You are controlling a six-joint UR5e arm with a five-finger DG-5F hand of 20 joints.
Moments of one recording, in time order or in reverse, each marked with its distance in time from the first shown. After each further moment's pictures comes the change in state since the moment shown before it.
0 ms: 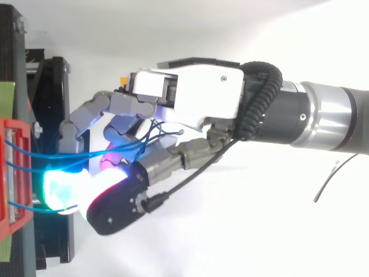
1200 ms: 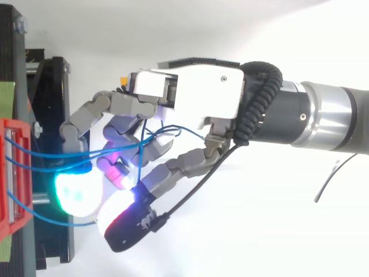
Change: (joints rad) arm 0.000 0.000 0.000 -0.004 0.001 0.000
